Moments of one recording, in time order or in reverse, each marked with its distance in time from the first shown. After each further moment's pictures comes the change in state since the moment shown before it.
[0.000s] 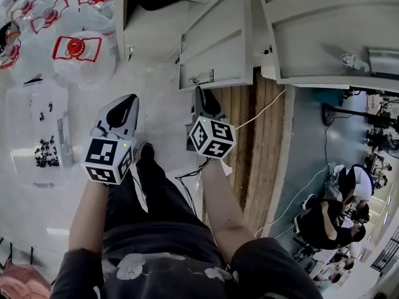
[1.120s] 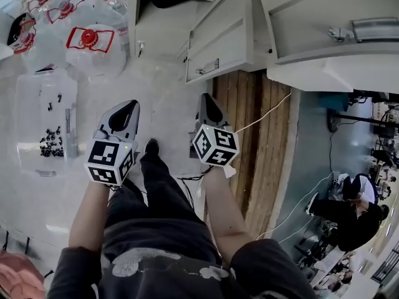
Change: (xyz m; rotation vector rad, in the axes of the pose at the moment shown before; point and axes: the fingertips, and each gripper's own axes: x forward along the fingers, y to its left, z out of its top) left arm -0.058 -0.018 -0.028 0.007 0.018 0.048; right arm -0.062 0.024 -0.013 0.007 -0.012 0.053
